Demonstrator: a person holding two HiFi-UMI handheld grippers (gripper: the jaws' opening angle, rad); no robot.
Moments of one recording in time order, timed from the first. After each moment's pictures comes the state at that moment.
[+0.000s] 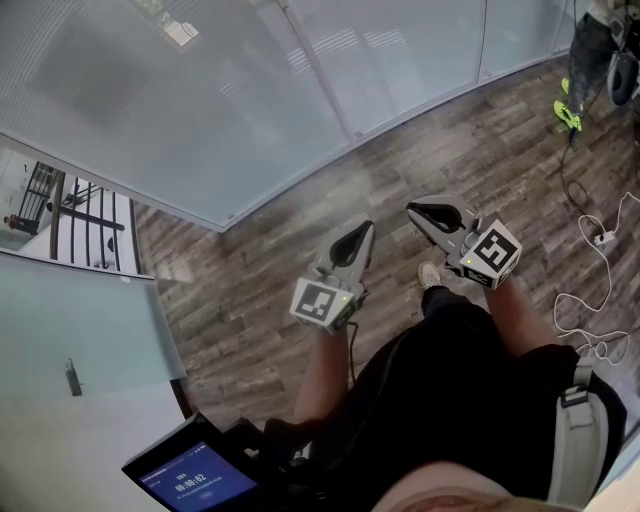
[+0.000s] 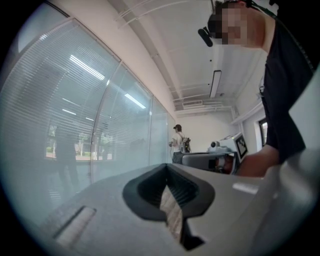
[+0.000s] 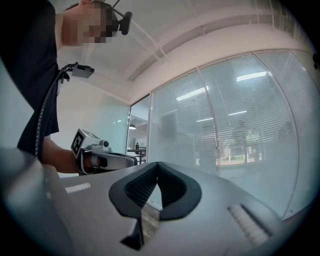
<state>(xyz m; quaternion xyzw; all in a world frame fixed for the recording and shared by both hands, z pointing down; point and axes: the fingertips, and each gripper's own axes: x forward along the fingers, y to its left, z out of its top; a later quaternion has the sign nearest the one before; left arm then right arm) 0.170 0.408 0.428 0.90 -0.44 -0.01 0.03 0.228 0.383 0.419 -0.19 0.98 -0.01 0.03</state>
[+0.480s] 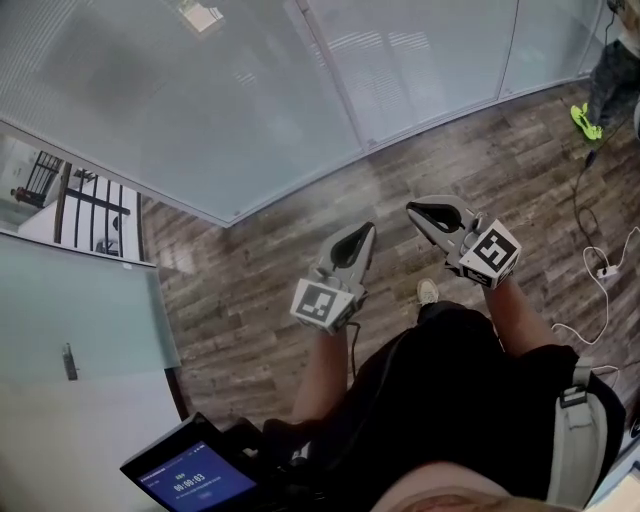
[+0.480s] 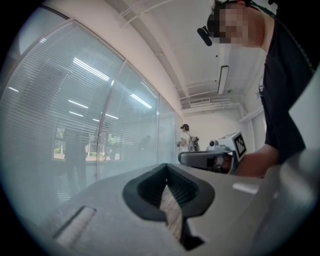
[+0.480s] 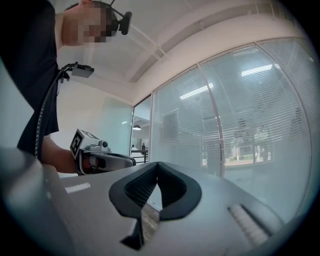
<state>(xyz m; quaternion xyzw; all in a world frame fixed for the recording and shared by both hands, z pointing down) 0.170 0.349 0.420 0.87 -0.48 0.00 0.02 0.225 0.315 0.413 -0.15 0.99 -0.01 0.03</state>
